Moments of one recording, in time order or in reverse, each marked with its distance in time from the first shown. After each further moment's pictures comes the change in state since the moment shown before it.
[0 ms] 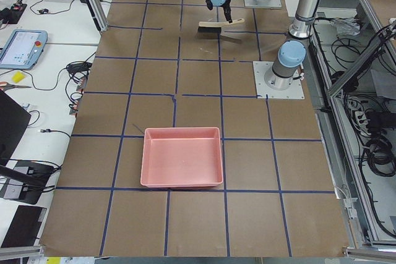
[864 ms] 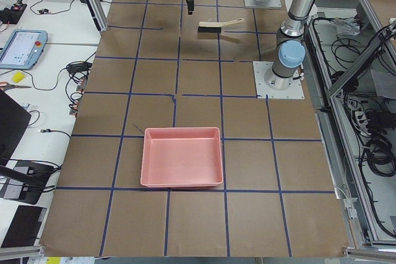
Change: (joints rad) left arm 0.399 0.110 0.255 -0.028 0.208 0.198; right arm 0.348 0.004 0.096 -0.151 0.007 0.545
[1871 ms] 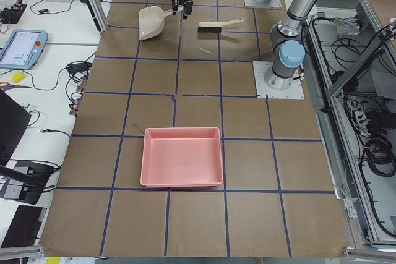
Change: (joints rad) left arm 0.167 0.121 -0.008 0.011 0.059 0.133; right arm 0.444 0.248 0.019 -0.279 -0.093 0.448
